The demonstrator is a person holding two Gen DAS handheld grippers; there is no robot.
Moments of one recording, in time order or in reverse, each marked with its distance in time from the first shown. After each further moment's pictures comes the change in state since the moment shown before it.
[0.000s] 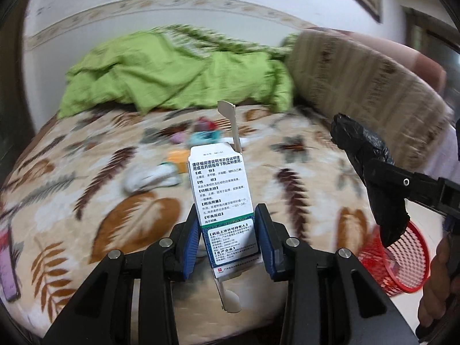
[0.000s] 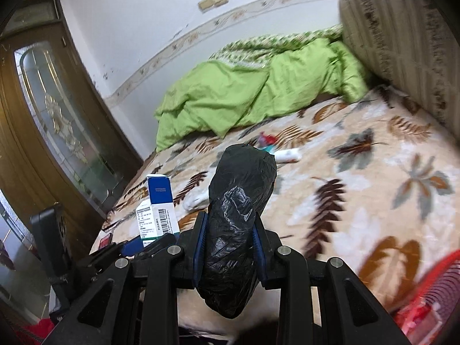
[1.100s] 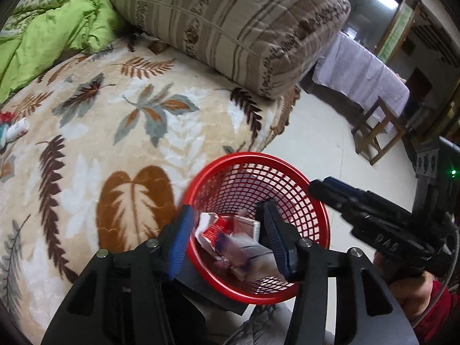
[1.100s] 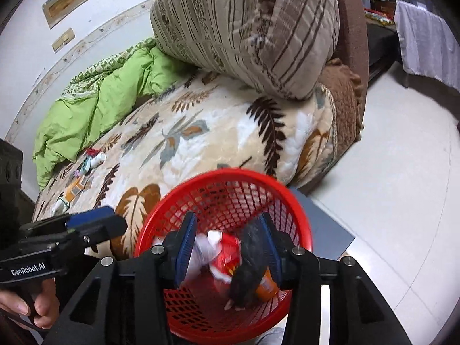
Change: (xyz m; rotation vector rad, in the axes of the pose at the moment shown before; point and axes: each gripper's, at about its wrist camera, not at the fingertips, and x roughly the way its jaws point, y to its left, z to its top) left arm 0.078 -0.258 -0.021 0.266 0.386 -0.523; right arm -0.164 -0.194 -0.079 0.312 -0.009 -0.557
